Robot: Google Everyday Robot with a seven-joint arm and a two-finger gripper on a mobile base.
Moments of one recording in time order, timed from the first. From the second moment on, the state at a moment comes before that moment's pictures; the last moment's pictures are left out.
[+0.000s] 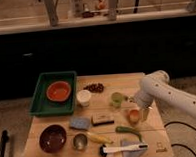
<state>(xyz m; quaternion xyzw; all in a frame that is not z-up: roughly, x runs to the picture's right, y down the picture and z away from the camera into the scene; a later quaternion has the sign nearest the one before) 0.227 0.185 0.811 -0.31 -0.13 -0.13 0.93</state>
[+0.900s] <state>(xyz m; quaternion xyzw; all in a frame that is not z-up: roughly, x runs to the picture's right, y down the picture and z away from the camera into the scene) 0.224 0.210 0.819 -0.31 -0.20 -0.13 0.92</state>
